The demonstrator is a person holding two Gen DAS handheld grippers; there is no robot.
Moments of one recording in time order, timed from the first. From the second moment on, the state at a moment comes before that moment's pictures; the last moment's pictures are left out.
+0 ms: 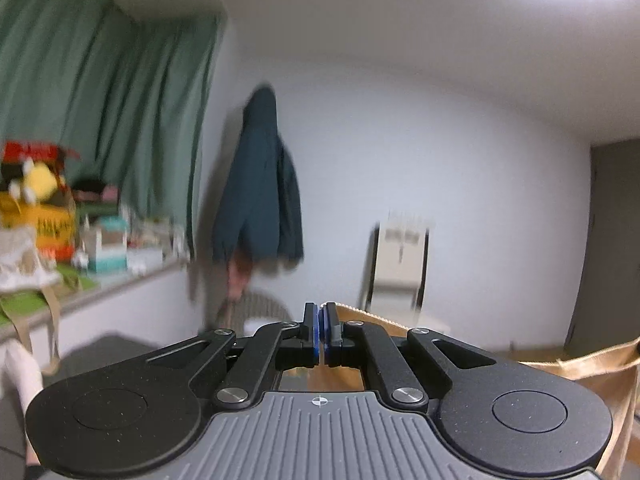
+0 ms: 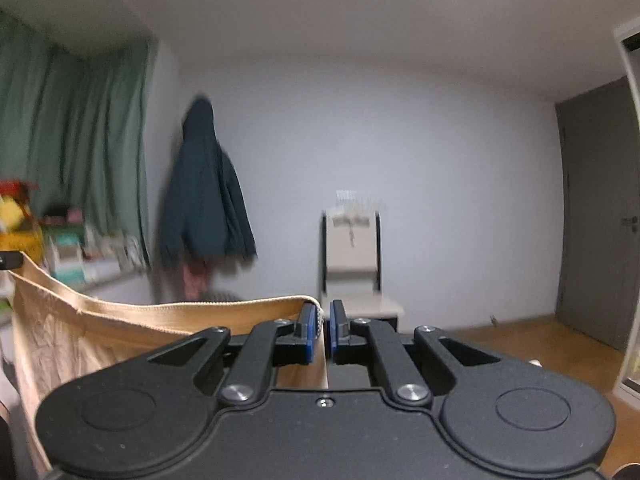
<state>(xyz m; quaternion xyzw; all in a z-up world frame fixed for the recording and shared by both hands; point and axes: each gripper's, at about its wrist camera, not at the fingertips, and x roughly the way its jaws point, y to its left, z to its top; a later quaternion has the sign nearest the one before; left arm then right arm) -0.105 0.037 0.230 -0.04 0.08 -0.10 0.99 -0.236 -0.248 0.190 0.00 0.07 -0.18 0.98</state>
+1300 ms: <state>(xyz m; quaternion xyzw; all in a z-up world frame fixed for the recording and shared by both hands) -0.101 -0.010 -0.055 -0.02 0.41 -0.08 0.91 -0.205 -0.279 -0.052 0.08 0.48 -0.19 0.85</state>
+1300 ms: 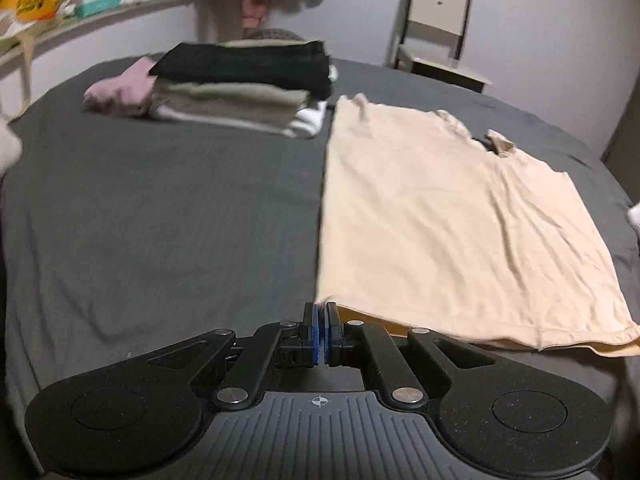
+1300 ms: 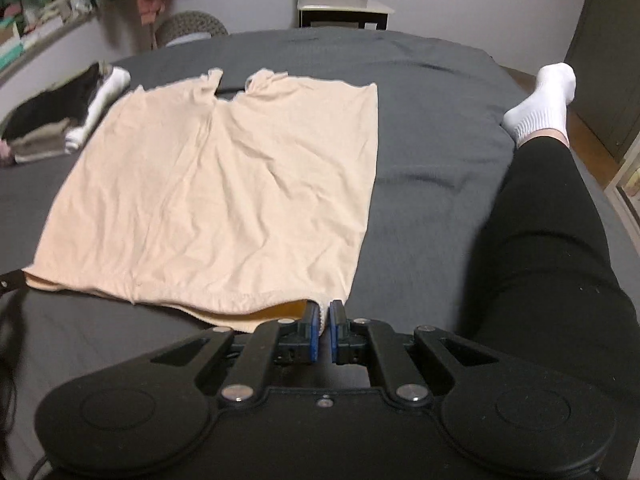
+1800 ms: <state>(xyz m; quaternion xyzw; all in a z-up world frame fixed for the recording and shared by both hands) -0.117 0.012 -0.047 -0.09 0.42 -0.05 0.90 -0.211 -0.267 -0.038 0.03 0.50 -0.17 0.85</state>
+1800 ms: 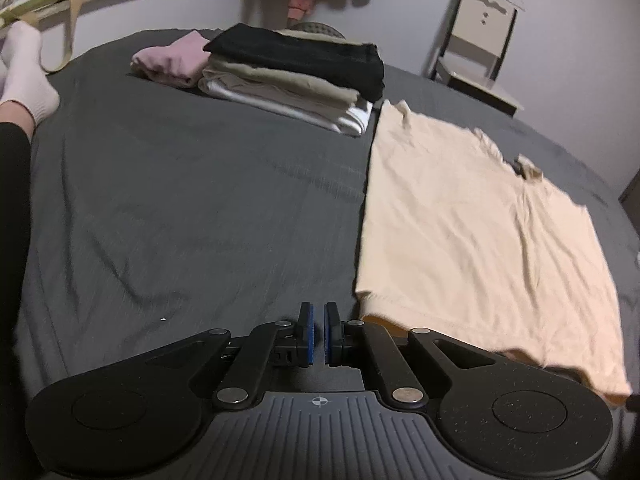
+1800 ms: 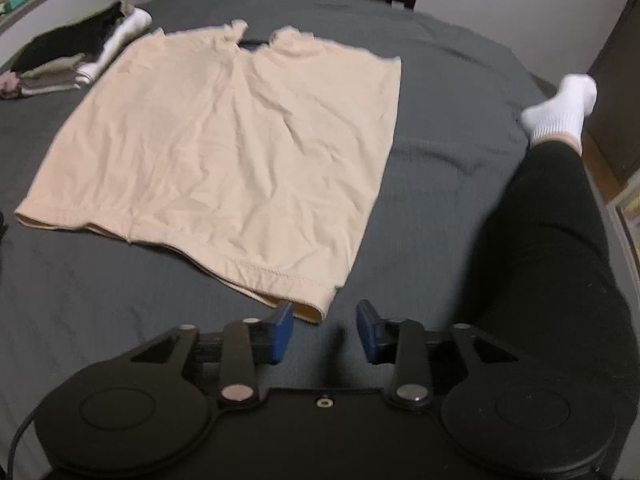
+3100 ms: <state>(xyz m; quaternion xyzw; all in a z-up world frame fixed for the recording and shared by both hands) -0.222 -0.251 -0.048 0.37 0.14 -0.46 0.79 -0.293 -0.402 0.031 0.34 0.15 0.05 0.93</state>
